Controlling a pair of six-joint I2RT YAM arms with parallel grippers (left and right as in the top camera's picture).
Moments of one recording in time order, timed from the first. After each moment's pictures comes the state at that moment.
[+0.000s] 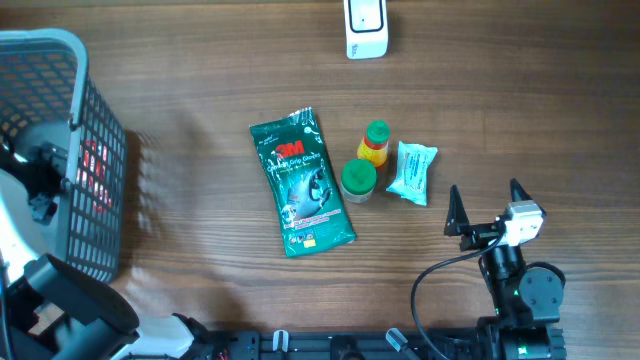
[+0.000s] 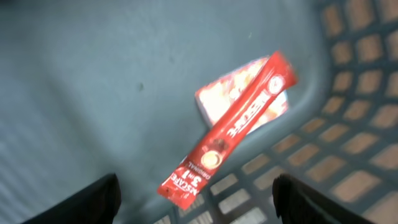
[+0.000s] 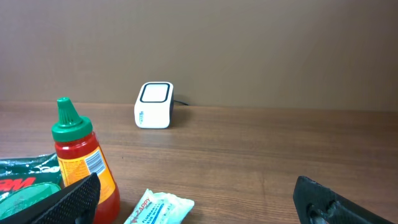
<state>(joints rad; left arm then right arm) 0.73 1.65 1.32 -0.91 0.10 -0.39 0.04 0.01 0.01 0.00 -0.08 0.01</state>
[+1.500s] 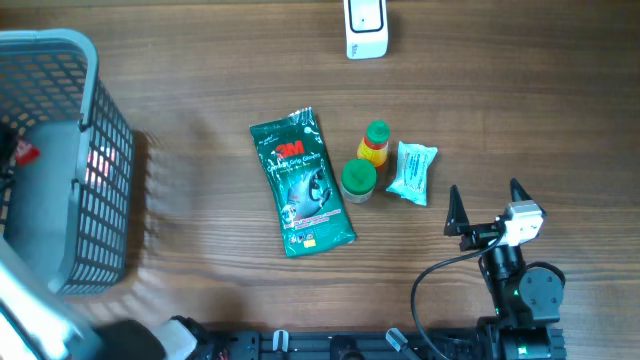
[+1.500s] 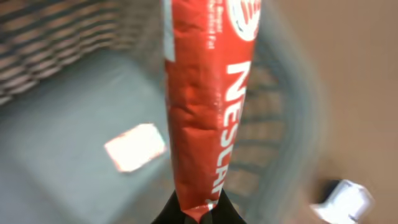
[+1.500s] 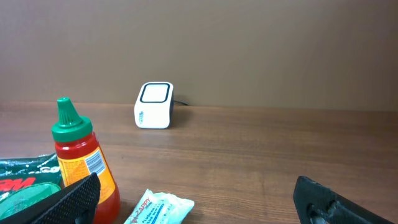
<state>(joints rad) 0.79 1.44 1.63 -1.03 0.42 -0.31 0.04 0.01 0.01 0.00 -0.08 0.01</state>
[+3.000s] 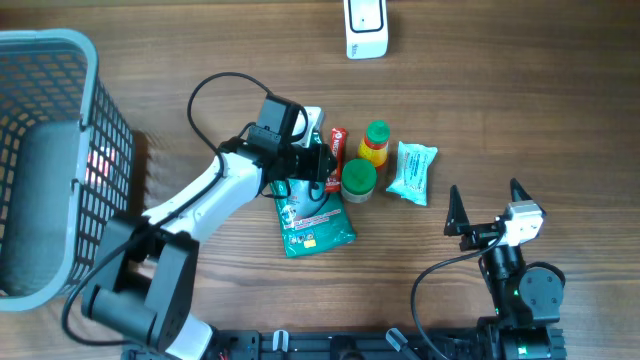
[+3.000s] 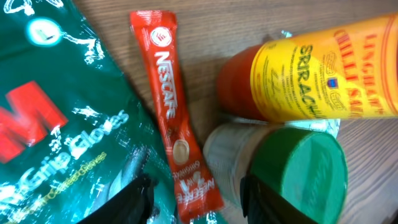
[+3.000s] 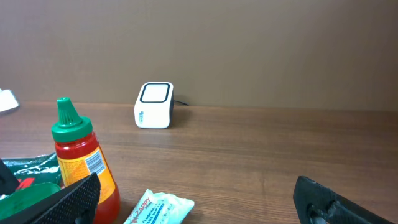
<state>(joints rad) -0.42 1.71 1.02 -0.36 0.39 -0.30 0.04 0.01 0.01 0.00 -0.08 0.01</state>
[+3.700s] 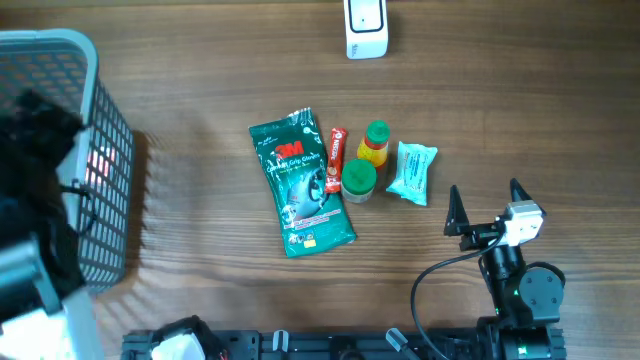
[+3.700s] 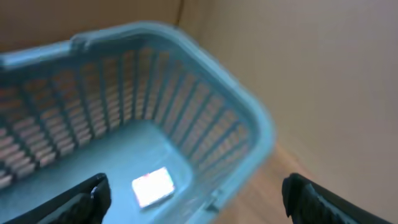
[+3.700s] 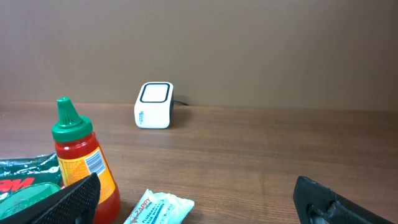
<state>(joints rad) 0.38 1.05 1.44 -0.86 -0.24 -0.47 0.04 0.01 0.01 0.00 -0.08 0.01</state>
